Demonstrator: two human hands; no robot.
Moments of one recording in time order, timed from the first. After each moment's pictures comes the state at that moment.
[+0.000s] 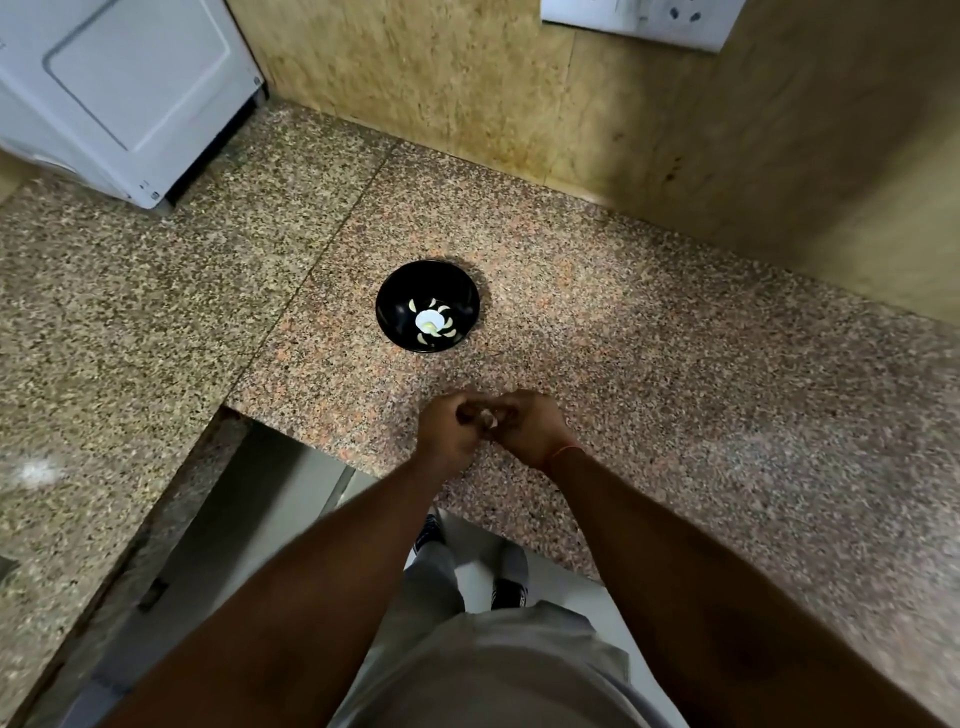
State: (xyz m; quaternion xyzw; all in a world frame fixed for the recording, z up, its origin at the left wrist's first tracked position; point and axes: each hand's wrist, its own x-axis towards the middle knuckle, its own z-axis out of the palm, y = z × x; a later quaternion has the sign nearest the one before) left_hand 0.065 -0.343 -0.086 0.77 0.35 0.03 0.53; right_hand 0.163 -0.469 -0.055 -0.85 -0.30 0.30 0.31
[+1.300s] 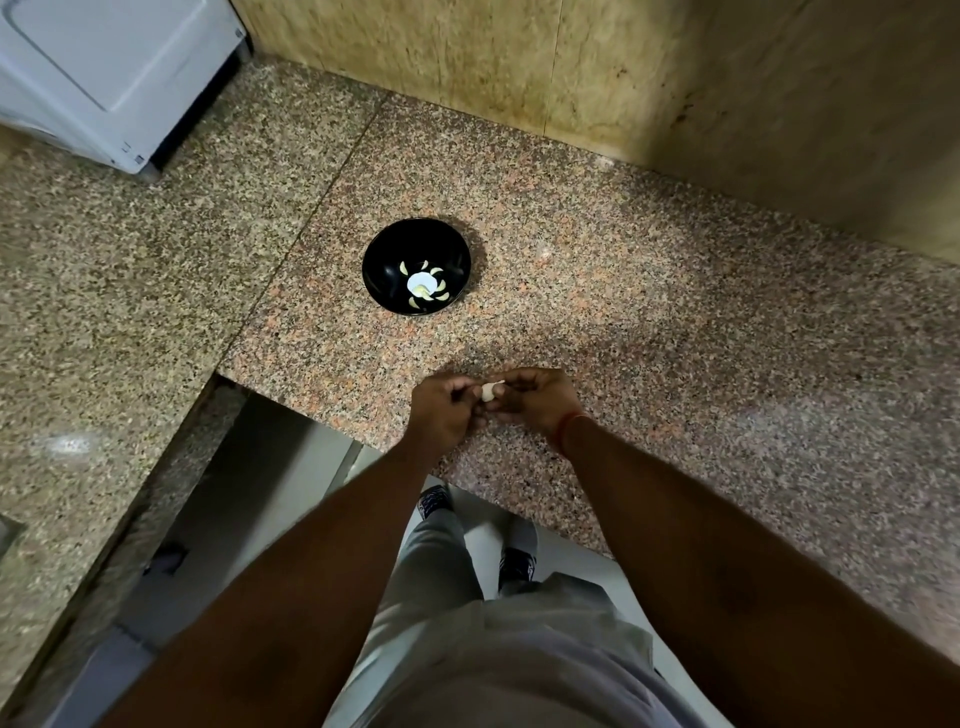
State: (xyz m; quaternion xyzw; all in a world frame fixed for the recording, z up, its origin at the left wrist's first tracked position) left_hand 0.054 -0.359 -0.092 0.71 0.39 0.00 0.59; right_hand 0.164 -0.493 -0.083 -0.67 0.03 0.48 0.57
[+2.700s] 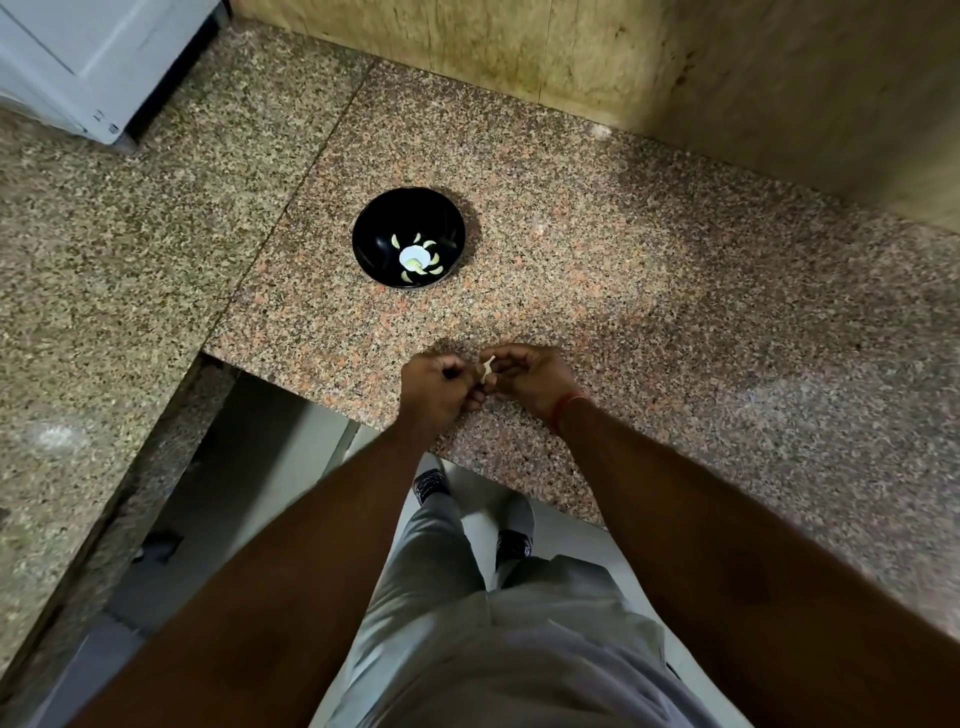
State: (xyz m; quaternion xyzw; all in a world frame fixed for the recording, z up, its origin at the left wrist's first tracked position) left_hand 0.046 -0.364 -0.092 0.70 0.38 0.03 0.60; right_hand 0.153 -0.497 -0.080 -0.70 -0.06 0.45 0.56
